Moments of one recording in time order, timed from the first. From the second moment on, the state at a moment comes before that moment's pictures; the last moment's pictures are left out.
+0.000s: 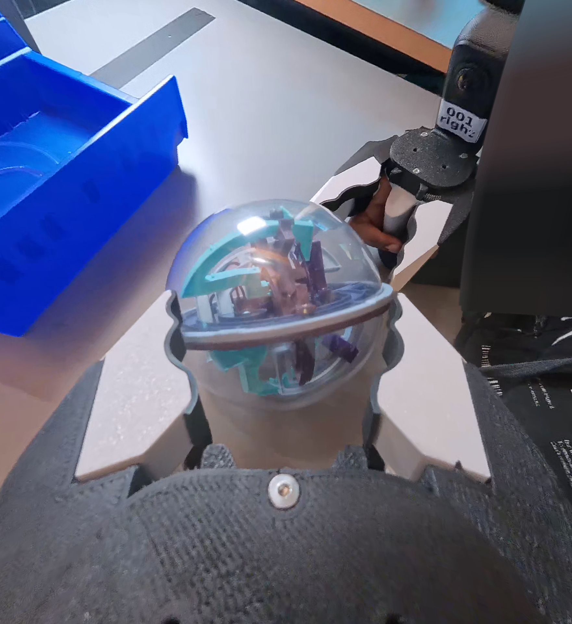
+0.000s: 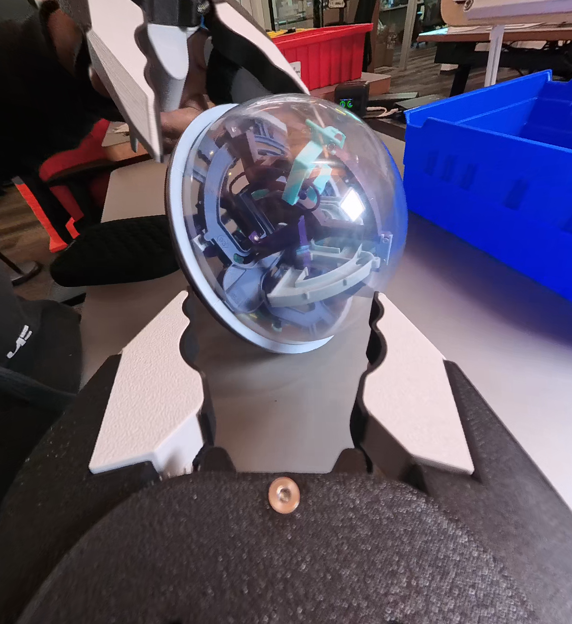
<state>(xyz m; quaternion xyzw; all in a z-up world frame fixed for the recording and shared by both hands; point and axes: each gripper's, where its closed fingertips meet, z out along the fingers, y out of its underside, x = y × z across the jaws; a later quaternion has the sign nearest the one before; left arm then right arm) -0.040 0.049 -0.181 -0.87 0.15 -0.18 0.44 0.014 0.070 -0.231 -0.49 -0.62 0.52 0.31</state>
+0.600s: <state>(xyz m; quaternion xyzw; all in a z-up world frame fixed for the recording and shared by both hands) -0.041 0.072 -0.181 -0.85 0.21 -0.27 0.41 0.017 0.063 -0.230 -0.46 -0.65 0.52 0.32</state>
